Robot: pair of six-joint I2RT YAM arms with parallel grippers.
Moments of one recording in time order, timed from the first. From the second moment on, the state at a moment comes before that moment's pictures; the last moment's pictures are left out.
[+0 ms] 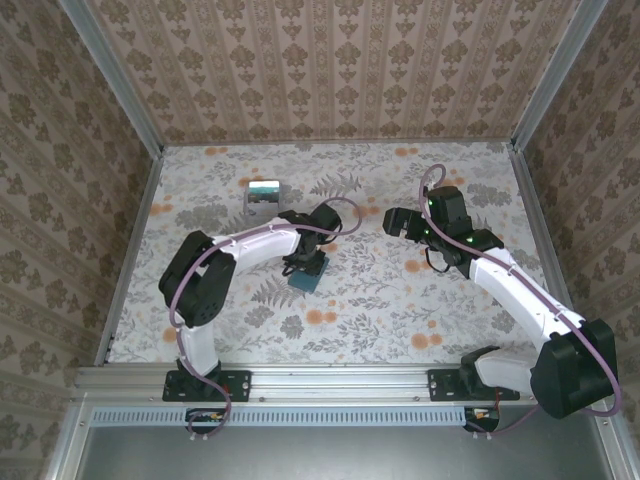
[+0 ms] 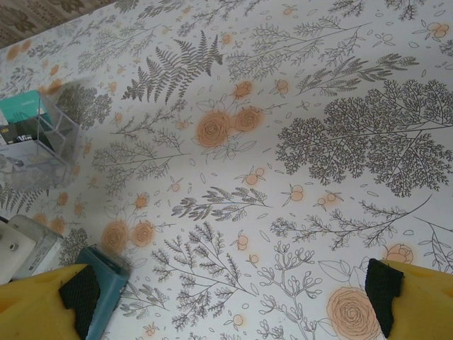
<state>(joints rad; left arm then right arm) -0.80 1.88 1.29 -0.83 -0.17 -0.34 0.31 1.21 0.89 -0.38 -0.02 0.49</state>
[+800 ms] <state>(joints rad) -0.76 1.83 1.29 -0.82 -0.07 -0.34 0.34 1.21 0.89 -0.38 -0.02 0.50</state>
